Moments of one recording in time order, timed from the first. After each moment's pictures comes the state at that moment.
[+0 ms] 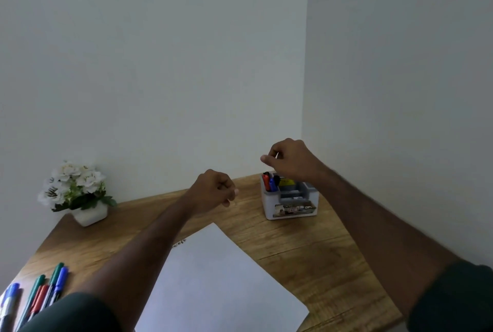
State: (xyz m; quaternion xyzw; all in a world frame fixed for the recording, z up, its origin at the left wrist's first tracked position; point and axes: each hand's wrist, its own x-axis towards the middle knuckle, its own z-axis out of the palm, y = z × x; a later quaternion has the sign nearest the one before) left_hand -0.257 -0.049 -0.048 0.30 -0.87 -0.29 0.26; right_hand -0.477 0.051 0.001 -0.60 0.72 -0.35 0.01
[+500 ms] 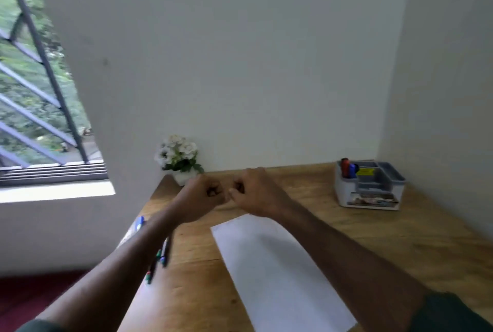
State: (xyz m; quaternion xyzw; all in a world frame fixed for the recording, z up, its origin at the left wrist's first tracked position) left_hand -0.065 -0.019 -0.063 0.42 -0.85 -0.16 0.28; right_hand -0.242 0.035 -0.052 -0.75 0.58 -0.31 0.06
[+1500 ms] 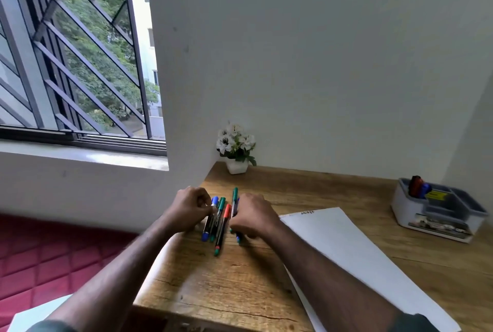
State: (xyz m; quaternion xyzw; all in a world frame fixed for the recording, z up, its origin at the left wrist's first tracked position) left_hand 0.072 0.002 -0.113 0.62 -0.71 -0.16 0.31; right_hand -0.105 0.026 -0.093 -0.73 0.64 -0.16 0.19
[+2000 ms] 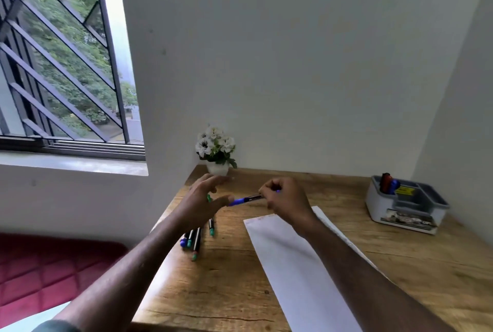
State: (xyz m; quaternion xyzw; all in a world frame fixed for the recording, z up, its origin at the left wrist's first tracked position) left_hand 0.012 0.007 -0.091 0.48 -0.79 -0.16 0.36; right_hand -0.204 0.043 -0.072 -0.61 0.60 -0.46 0.24
